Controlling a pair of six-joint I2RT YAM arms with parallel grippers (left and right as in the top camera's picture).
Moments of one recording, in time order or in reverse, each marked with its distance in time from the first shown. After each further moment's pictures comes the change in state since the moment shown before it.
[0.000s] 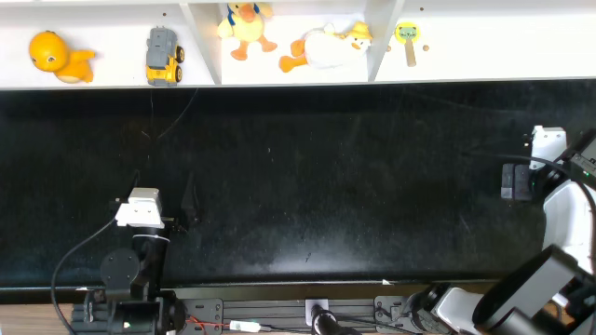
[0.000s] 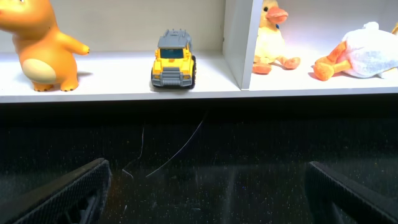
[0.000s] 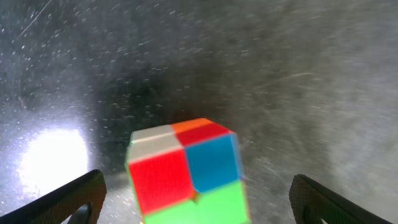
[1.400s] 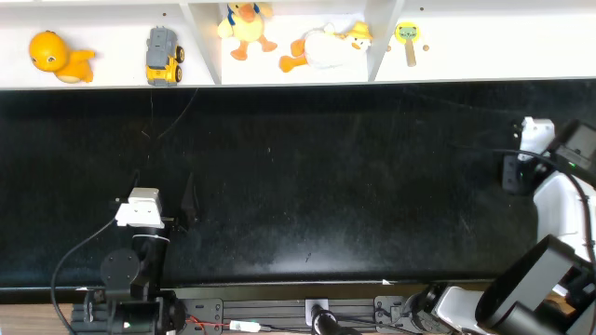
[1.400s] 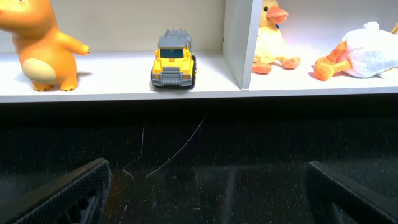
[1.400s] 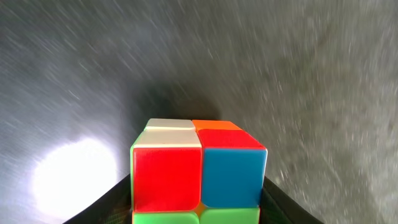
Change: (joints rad) left arm 0.000 0.000 0.000 0.000 0.000 0.000; right arm 0.092 0.011 -0.003 0.050 -0.017 0.124
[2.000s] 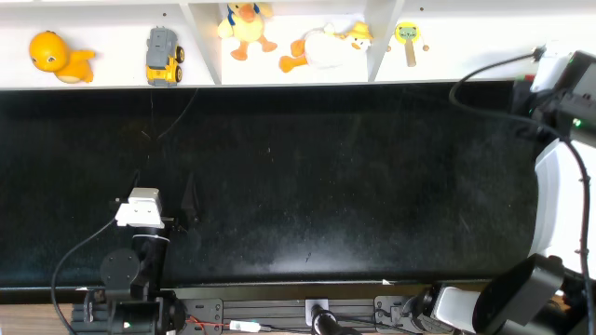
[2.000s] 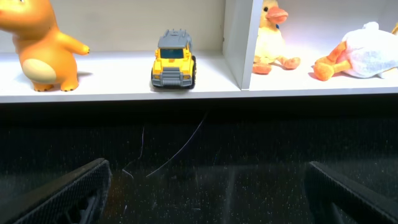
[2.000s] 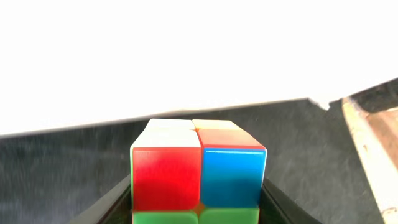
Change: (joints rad) left arm 0.000 0.000 0.000 0.000 0.000 0.000; right arm 0.167 0.000 0.336 0.010 -0.003 0.224
